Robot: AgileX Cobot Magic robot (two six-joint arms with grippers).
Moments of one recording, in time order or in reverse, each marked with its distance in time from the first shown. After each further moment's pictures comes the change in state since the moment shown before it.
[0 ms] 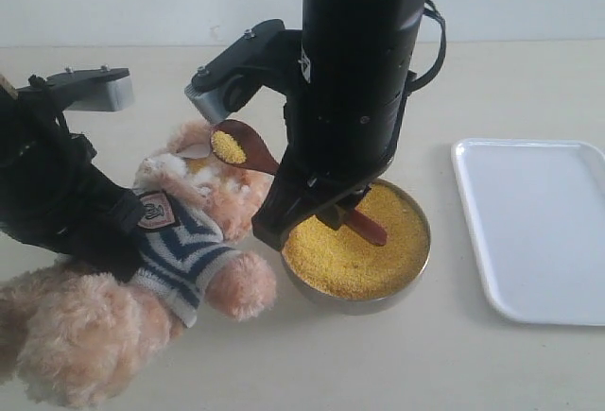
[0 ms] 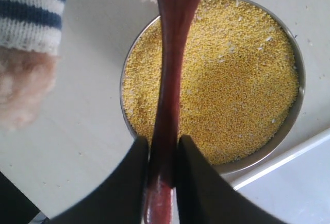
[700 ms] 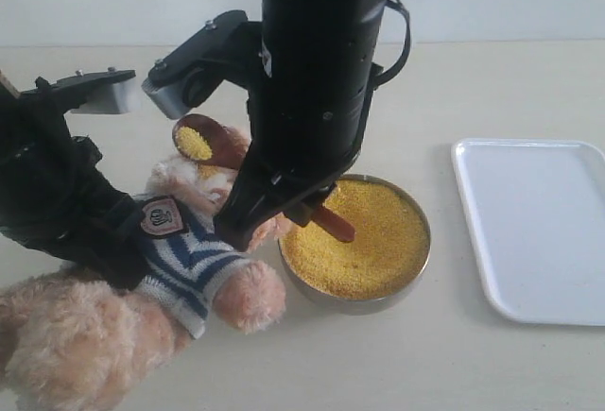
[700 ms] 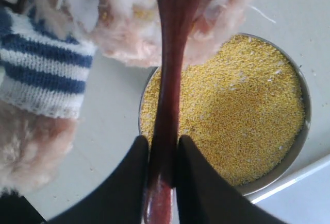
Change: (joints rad) left arm 0.000 0.000 0.000 -0.054 0.031 0.073; right arm 0.041 0.038 -0.069 0.004 0.000 -0.003
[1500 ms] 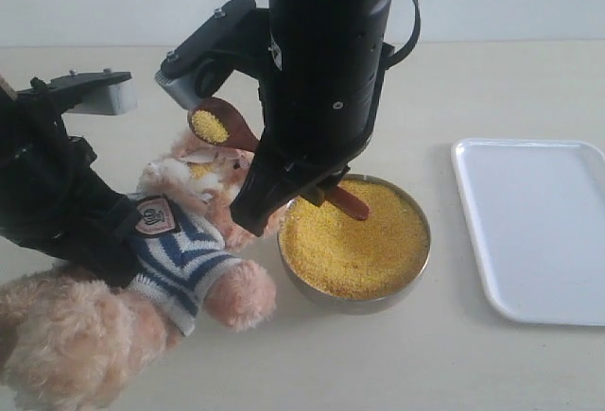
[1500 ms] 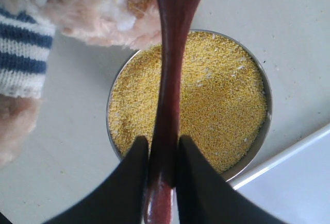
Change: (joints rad) left arm 0.000 0.000 0.000 0.044 -0.008 -0.037; right arm 0.002 -0.011 0.000 -0.093 0.000 0.034
